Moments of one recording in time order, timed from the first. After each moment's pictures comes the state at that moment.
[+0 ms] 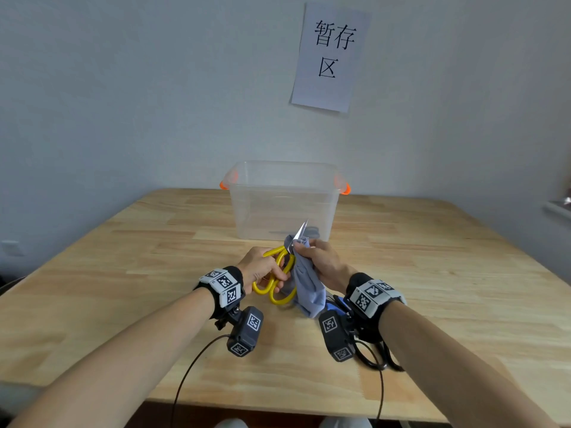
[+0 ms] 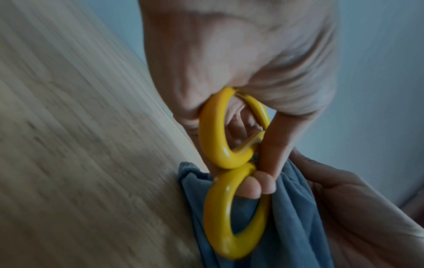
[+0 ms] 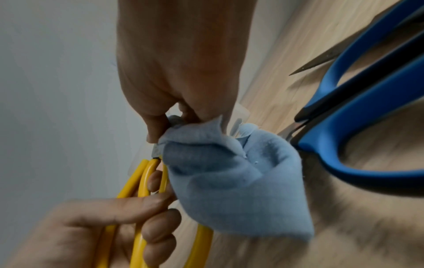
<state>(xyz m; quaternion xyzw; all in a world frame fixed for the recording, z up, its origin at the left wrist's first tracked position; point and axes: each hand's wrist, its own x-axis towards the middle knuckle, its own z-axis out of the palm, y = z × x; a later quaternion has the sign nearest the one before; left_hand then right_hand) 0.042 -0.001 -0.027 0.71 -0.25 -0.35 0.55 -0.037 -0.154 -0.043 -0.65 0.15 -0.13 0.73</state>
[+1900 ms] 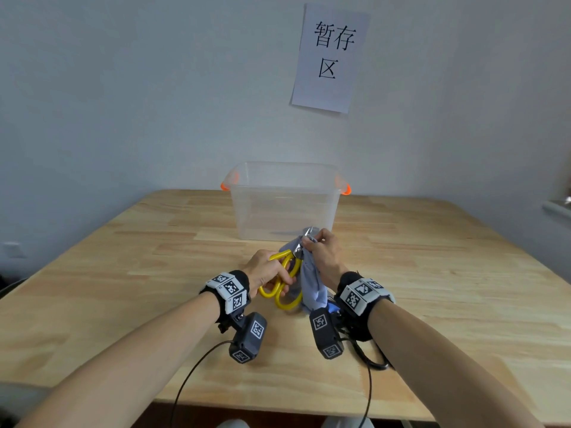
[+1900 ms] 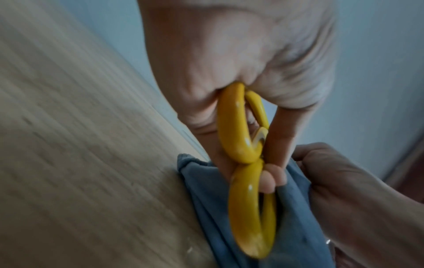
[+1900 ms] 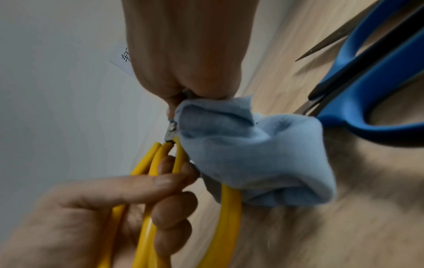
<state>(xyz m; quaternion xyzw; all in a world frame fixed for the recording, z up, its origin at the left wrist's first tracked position) 0.030 -0.004 -0.026 0.73 -0.26 -0.33 0.54 -0.026 -0.155 -0.047 -0.64 0.23 -0.31 0.66</state>
